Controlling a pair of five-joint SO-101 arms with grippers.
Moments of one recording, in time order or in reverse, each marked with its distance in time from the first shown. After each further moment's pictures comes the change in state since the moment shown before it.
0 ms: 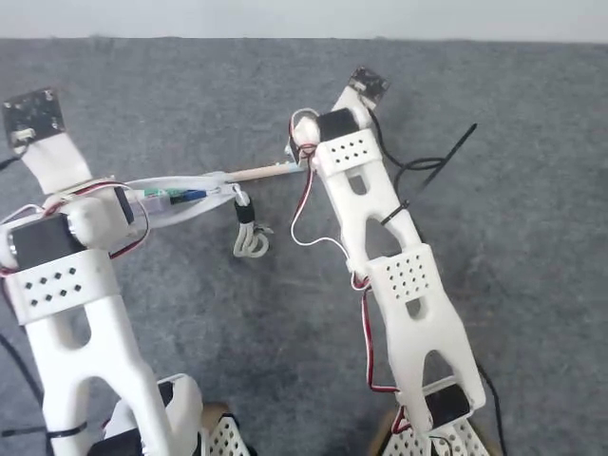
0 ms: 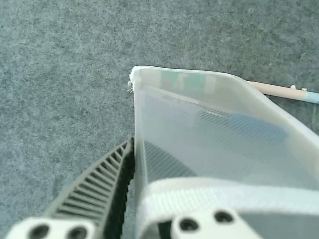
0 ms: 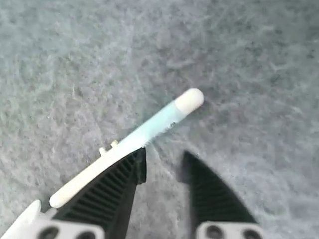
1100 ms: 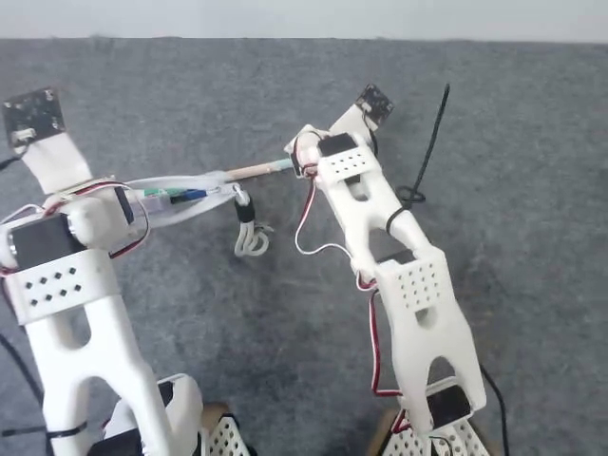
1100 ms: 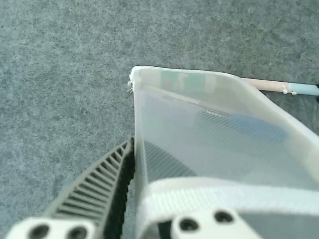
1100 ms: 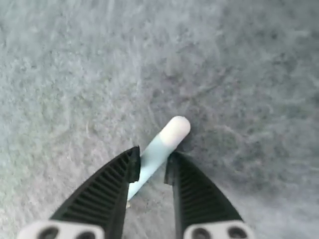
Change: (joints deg) left arm 0.0 0.0 0.0 0.0 0.0; right arm 0.2 -8.3 29.1 -29.5 -8.4
